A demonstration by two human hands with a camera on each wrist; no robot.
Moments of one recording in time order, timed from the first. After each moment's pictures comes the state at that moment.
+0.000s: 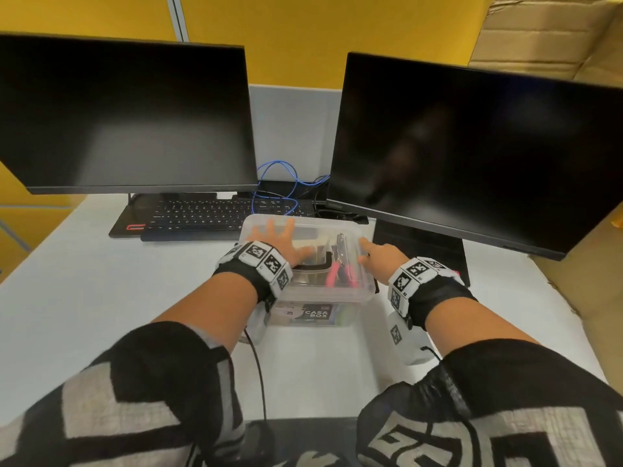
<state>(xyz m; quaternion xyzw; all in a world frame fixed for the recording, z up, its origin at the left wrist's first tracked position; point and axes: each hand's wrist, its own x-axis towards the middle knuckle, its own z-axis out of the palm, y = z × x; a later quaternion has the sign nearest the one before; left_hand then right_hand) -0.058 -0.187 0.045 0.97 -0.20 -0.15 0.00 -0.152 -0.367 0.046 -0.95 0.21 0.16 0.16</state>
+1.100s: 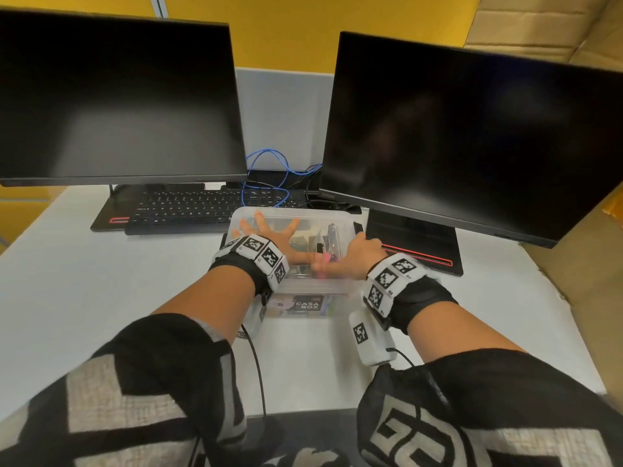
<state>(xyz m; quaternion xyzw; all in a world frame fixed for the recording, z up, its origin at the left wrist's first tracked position) -0.073 -0.194 0.054 0.96 -0.18 -0.22 0.00 -0.157 -0.323 0.059 -0.92 0.30 0.14 0.19</state>
